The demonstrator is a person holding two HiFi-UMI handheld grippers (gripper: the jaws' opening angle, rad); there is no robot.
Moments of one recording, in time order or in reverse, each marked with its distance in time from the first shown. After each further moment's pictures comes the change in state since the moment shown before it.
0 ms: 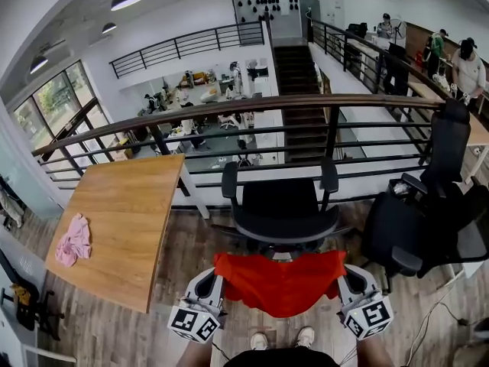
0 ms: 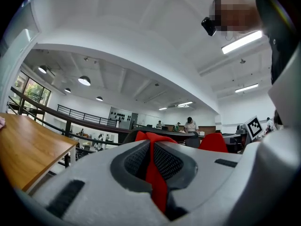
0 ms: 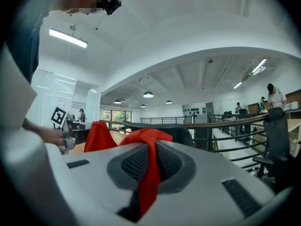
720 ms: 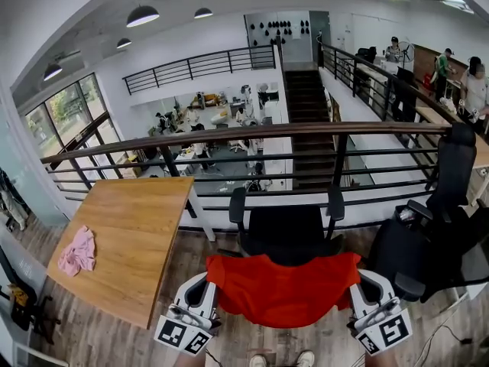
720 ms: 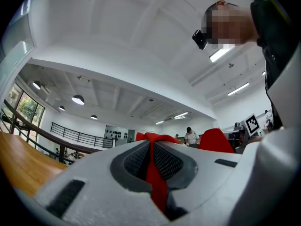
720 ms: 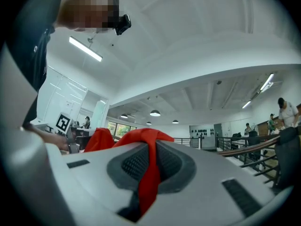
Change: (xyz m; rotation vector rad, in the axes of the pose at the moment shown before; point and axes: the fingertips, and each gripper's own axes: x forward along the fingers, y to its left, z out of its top) left arm 0.010 -0.010 0.112 0.108 -0.198 -0.028; right arm 0.000 0.001 0.129 -0.113 -0.245 0.064
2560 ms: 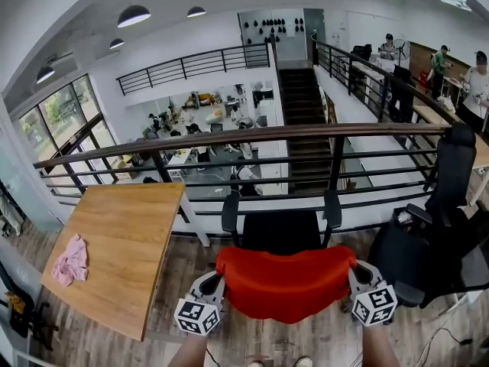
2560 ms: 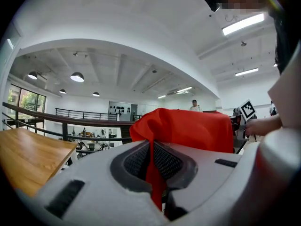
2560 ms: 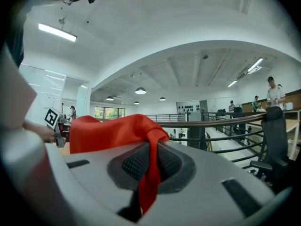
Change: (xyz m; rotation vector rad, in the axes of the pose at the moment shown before) left arm 0.079 0.070 -0.171 -0.008 0.352 0.007; right arm 0.070 -0.109 -0.169 0.123 0.303 -0.135
